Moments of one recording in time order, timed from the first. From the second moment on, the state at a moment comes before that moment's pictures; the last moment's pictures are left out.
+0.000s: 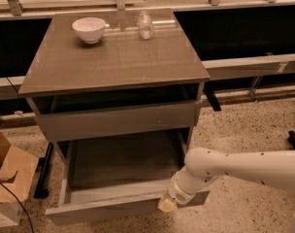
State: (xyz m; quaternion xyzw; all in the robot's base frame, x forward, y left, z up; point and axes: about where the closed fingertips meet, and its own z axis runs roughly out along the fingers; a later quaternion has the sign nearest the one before) arm 0.417 -0.071 0.461 -0.54 0.80 0.23 0.08
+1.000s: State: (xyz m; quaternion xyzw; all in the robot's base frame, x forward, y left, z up) arm 0.445 -0.072 0.419 -0.52 0.81 0.24 0.10
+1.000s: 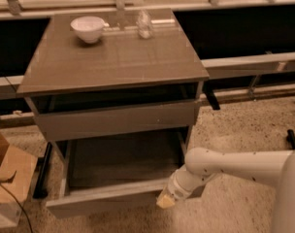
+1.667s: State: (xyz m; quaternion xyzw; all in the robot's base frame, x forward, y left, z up) arm 0.469 -0.073 0.413 -0.52 0.81 0.25 0.11
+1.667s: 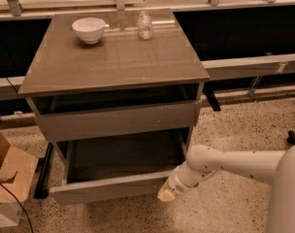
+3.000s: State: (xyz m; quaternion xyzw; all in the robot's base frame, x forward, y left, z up) arm 0.493 -0.049 0.403 -0.55 0.80 0.21 0.14
